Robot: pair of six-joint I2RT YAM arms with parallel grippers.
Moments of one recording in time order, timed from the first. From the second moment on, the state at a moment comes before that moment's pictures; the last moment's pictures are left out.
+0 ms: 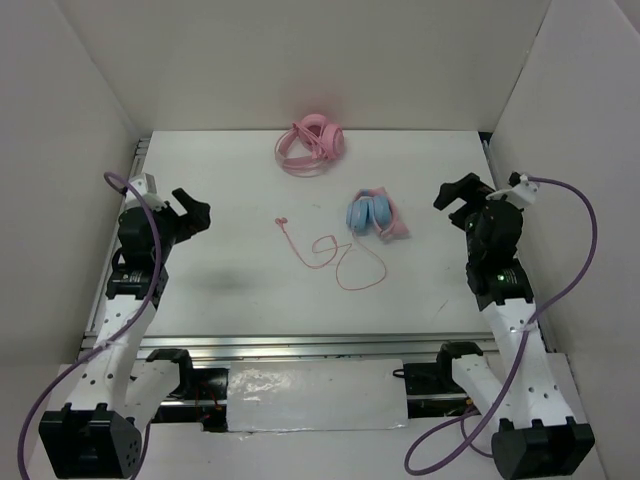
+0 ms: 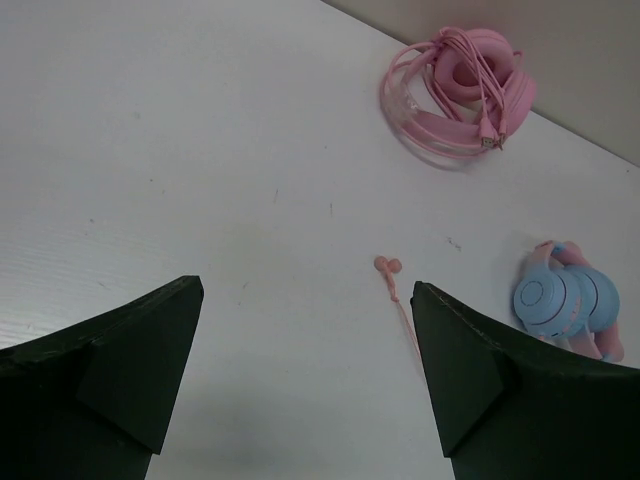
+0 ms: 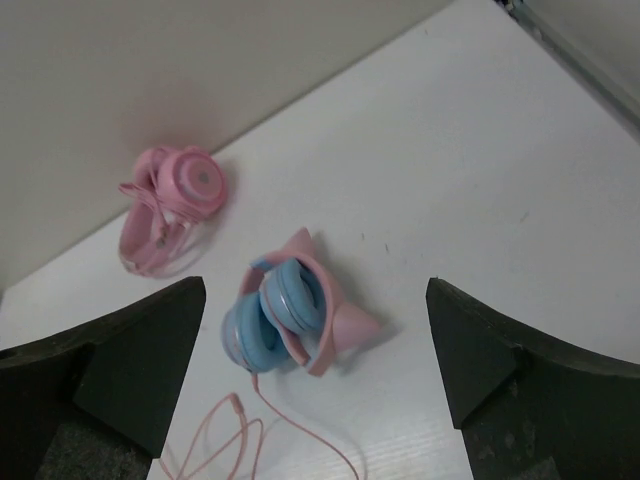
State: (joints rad) left arm 0.03 0.86 0.70 -0.11 0.03 -0.46; right arm 0.04 0.76 0.81 -0.16 0.24 0.53
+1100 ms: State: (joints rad) left arm 0.04 0.98 0.73 -0.17 0.08 -0.43; right arm 0.05 1.79 1.27 -0.41 -0.08 0.28
